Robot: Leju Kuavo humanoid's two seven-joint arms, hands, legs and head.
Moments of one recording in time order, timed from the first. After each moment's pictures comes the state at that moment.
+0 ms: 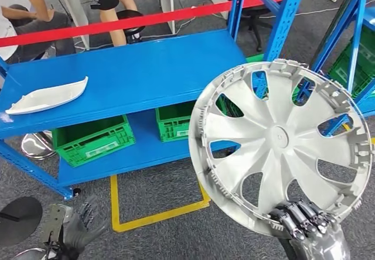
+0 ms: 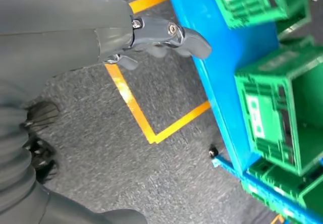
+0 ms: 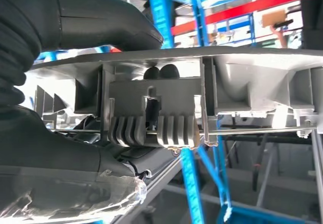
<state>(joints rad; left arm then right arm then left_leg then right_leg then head) 0.20 -0.01 -0.15 -1.12 0.00 -0.15 -0.27 0.54 -0.53 0.44 -2.22 1.57 -0.69 0.23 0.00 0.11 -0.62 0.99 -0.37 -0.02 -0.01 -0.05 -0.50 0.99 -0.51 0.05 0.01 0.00</state>
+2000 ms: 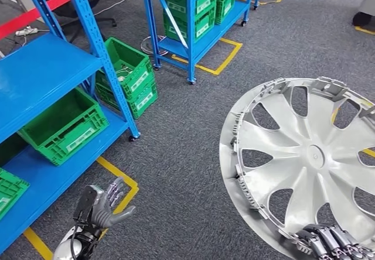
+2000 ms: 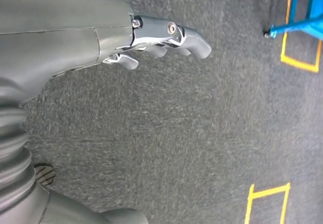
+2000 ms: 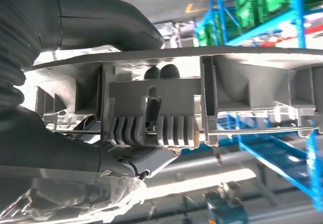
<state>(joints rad) 0.04 -0.04 -0.27 -1.00 -0.12 -0.17 -0.33 0.84 -0.24 0.20 -2.34 1.57 -0.69 0.04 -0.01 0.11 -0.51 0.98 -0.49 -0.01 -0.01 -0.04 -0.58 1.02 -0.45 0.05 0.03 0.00</state>
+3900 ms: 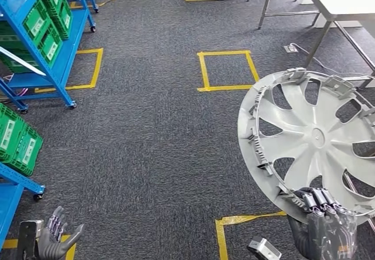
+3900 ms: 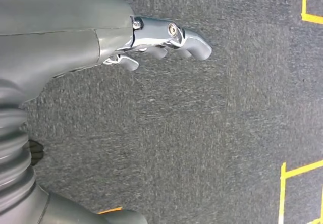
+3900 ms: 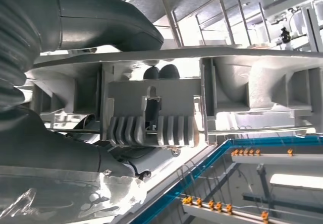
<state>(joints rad) 0.30 -0.09 0.12 -1.16 -0.04 -0.06 -0.34 0.45 -0.38 0.39 -2.10 1.50 -0.68 0.38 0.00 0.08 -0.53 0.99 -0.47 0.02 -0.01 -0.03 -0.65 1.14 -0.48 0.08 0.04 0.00</state>
